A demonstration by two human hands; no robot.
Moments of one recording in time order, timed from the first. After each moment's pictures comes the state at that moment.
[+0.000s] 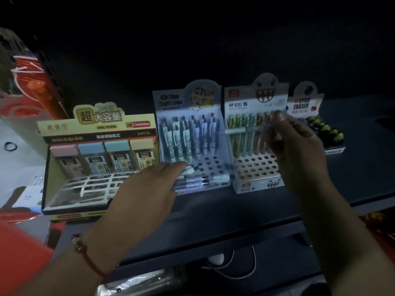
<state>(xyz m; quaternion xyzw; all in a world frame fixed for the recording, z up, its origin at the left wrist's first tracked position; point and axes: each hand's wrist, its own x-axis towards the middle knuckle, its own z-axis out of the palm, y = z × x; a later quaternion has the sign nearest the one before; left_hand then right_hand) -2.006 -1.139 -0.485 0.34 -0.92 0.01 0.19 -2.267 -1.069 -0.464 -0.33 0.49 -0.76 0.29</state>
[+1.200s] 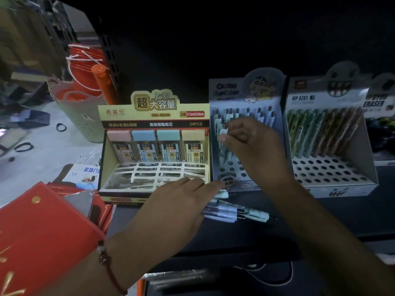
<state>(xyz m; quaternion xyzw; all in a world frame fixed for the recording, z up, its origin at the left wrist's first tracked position) -1.958 -1.139 -0.504 0.32 -0.94 0.01 0.11 -2.157 -1.160 -0.492 -0.58 0.61 -0.52 0.16</state>
